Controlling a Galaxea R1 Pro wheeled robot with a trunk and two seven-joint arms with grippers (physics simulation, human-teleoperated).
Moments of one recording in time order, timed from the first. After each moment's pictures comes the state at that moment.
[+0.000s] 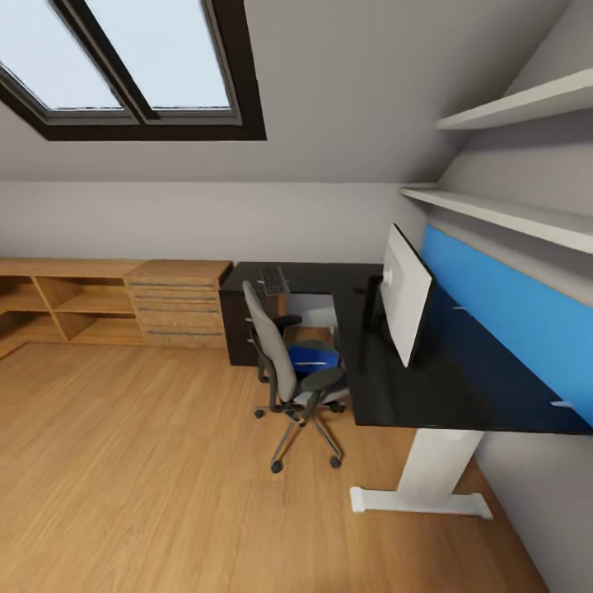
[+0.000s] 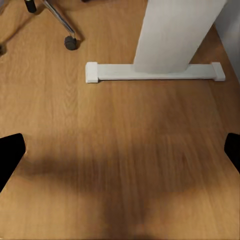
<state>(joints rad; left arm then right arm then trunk) 0.00 -0.04 0.11 -0.32 0.10 -0.54 0.04 -0.09 -0.01 0.06 -0.19 -0.08 -0.72 -0.16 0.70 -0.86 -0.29</state>
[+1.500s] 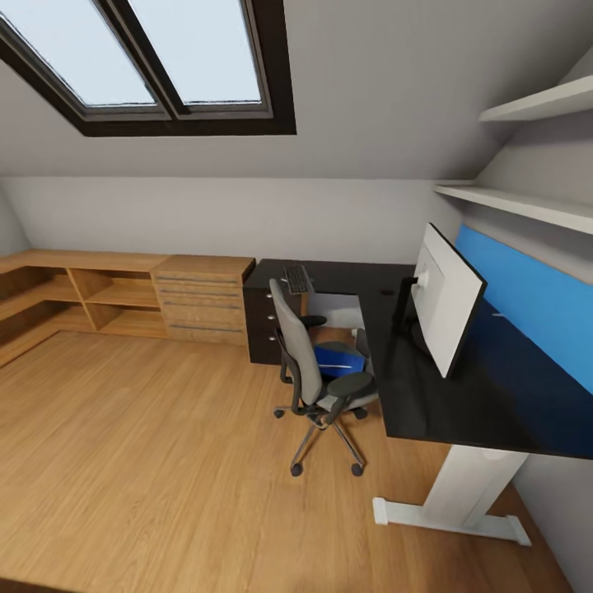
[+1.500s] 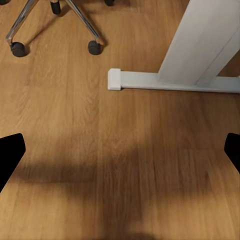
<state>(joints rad) 0.00 -0.04 0.11 -0.32 0.11 -0.54 0.05 -0.09 -0.01 0.06 -0.19 -0.08 -0.72 -0.16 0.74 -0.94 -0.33</state>
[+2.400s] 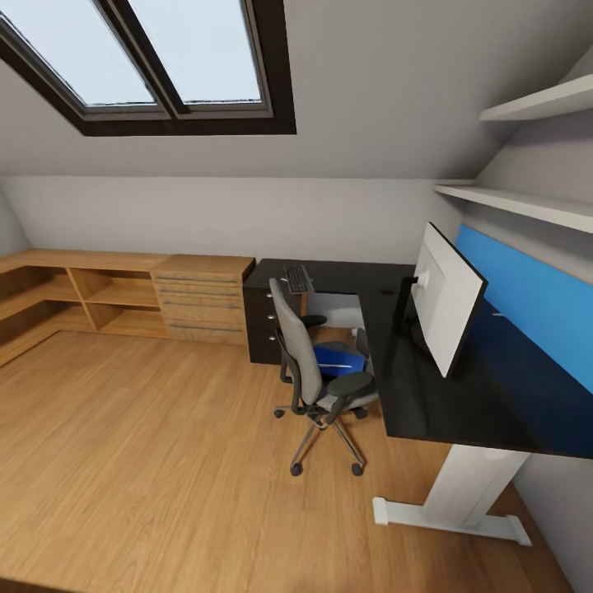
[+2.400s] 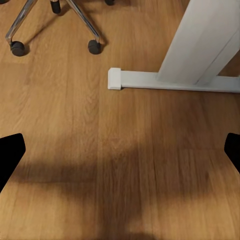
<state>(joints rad) 0.00 -0.04 0.12 -0.33 0.11 -0.54 0.05 -0.09 -0.01 0.06 -0.19 -0.08 -0.72 -0.16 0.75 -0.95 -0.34</state>
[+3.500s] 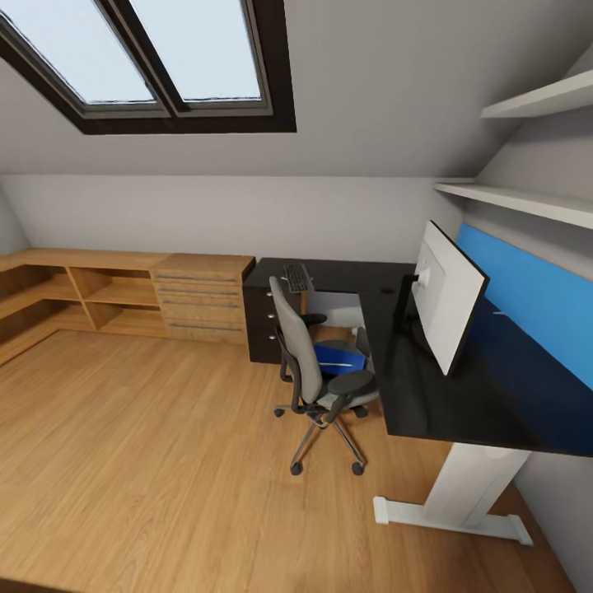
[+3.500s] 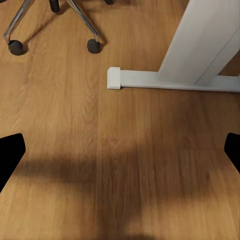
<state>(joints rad) 0.00 -0.12 0.11 -0.38 0.10 -0.56 0.26 -0.09 -0.02 0.06 -0.19 -0.08 -0.72 -0.16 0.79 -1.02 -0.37</state>
